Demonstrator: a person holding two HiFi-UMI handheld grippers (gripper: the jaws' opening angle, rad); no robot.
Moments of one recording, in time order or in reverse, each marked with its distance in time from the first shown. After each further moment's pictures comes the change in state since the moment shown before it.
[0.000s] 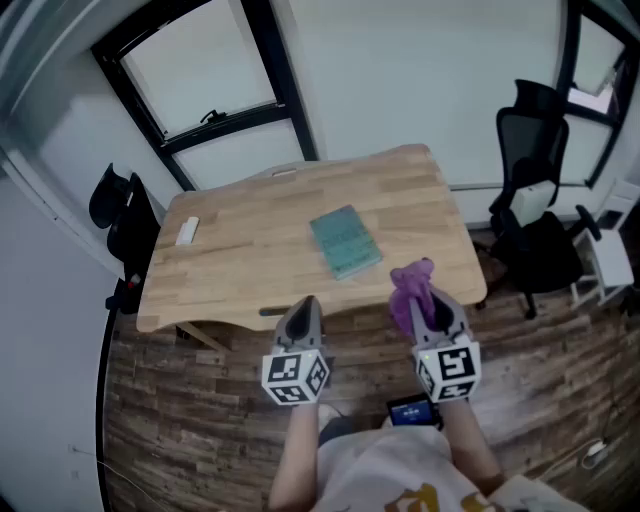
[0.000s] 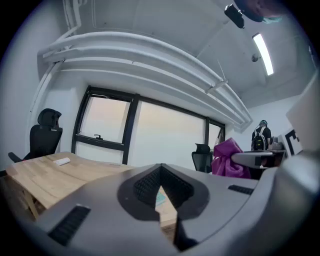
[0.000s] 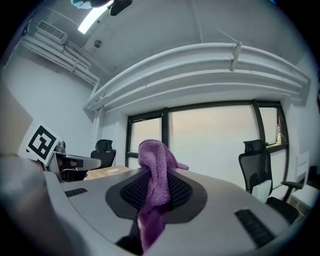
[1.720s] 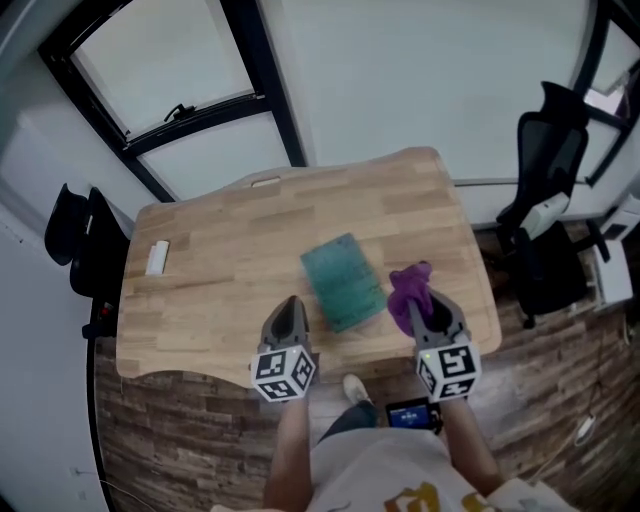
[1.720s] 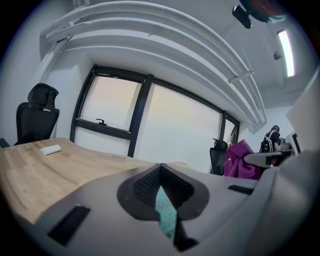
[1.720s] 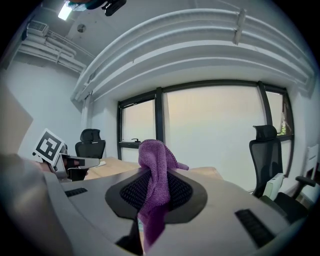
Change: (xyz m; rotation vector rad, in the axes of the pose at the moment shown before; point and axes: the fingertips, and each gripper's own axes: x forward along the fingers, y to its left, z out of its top) left arm 0.194 0.126 -0.028 -0.101 0.099 0.049; right arm 0.198 -0.062 -0.042 0.045 0.158 -0.017
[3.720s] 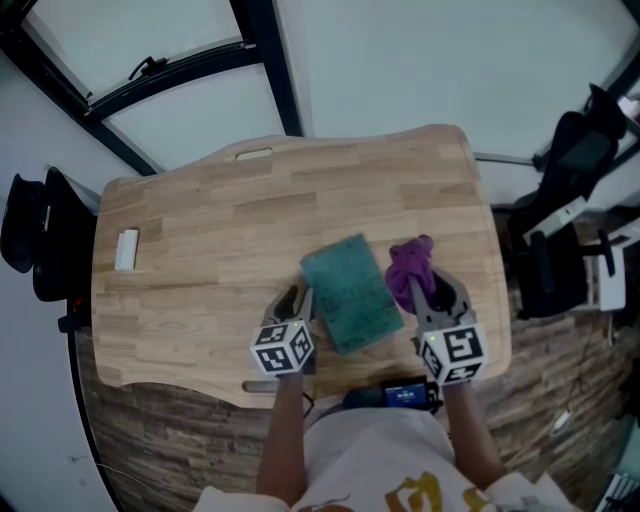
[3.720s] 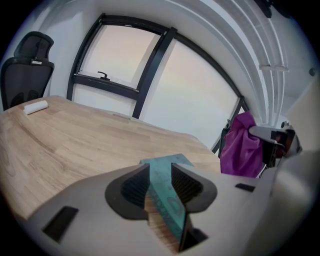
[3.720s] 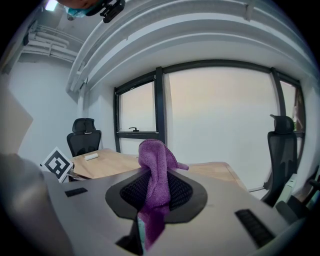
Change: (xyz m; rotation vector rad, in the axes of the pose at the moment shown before) left arm 0.137 0.076 -0.109 -0.183 0.383 -0.031; right arm 0.158 -0.017 -0.012 0.006 0.127 0.043
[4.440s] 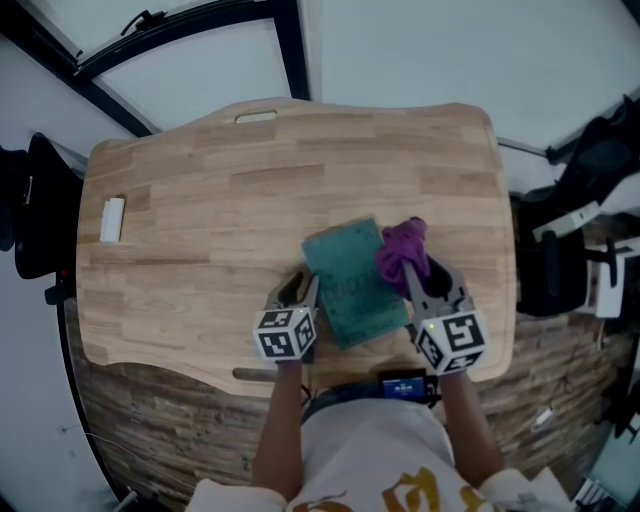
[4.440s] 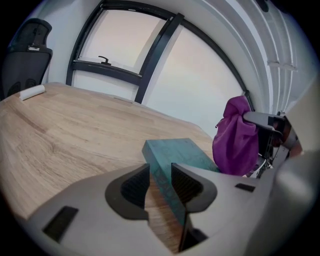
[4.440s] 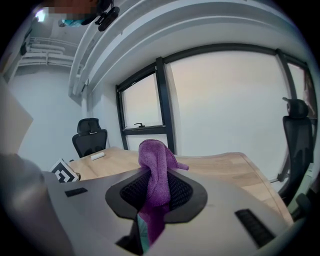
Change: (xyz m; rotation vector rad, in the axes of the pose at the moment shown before) left arm 0.033 0.014 -0.041 -0.036 0.127 -0.004; right arm 0.056 0.016 -0.016 0.047 0.039 0.110
